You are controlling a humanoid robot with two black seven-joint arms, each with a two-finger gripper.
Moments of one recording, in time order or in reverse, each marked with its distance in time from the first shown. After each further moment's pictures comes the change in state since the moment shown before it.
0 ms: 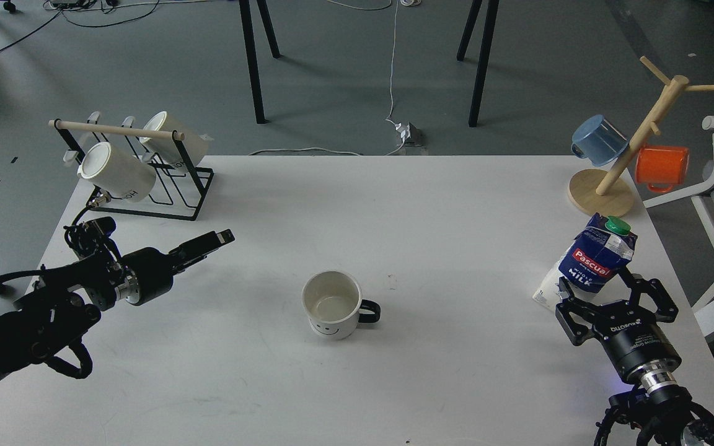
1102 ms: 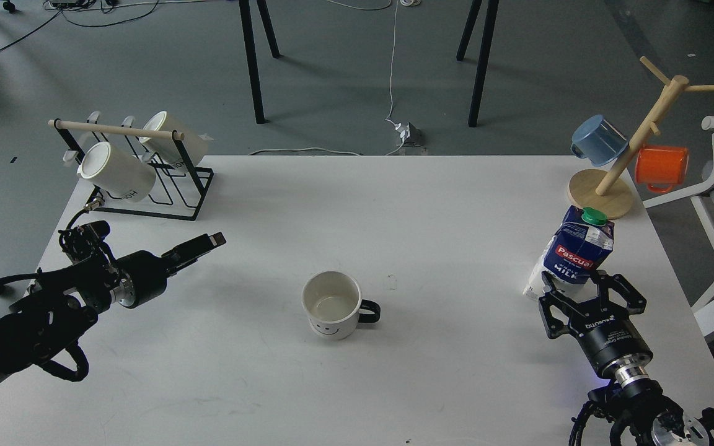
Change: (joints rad) left arm 0.001 -0.021 0.000 0.070 0.000 0.000 0.000; right arm 0.048 0.076 -0.019 -0.085 -0.074 0.000 -0.008
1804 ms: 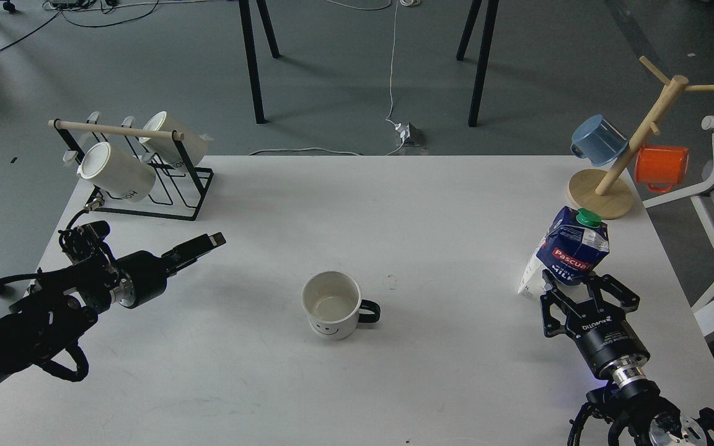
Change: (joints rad) left arm 0.000 0.000 0.000 0.002 0.000 0.000 0.000; right arm 0.002 0.002 -0.003 0.010 -0.026 0.000 -0.001
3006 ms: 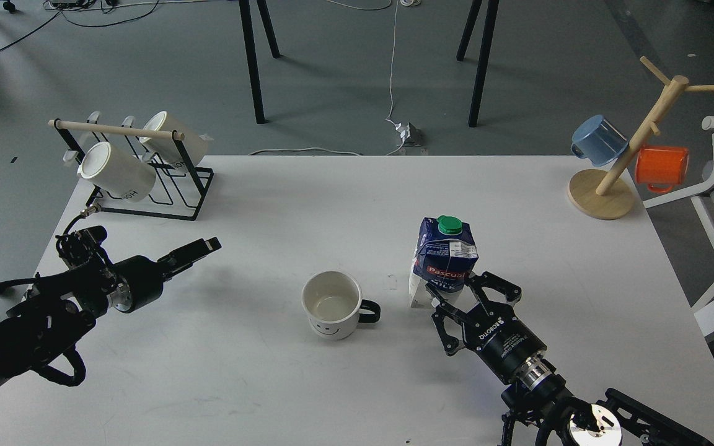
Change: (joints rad) left arm 0.009 -0.009 0.003 0.032 0.000 0.000 0.000; right arm 0.143 0.095 -0.322 0.077 -0.116 0.000 -0.007
